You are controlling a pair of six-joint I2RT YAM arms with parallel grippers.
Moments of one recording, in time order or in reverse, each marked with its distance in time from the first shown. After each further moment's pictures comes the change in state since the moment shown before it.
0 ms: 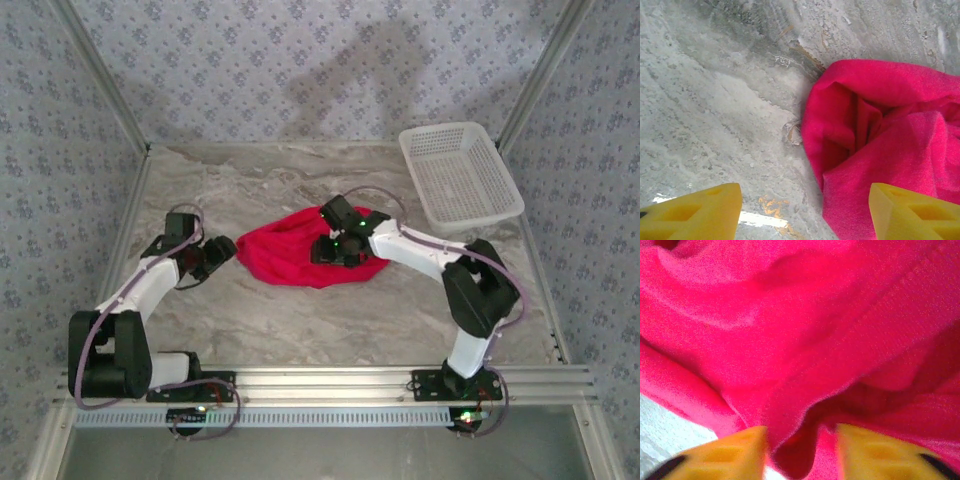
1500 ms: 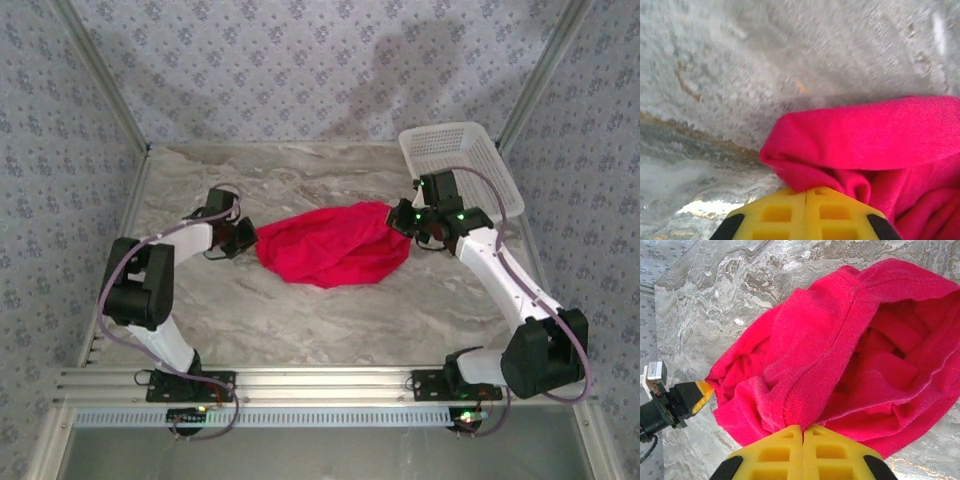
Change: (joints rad) left arm -0.175 0.427 0.278 0.111 -0.026 -0.068; right arm -0.456 -0.499 -0.210 -0.022 -0.141 -0.036
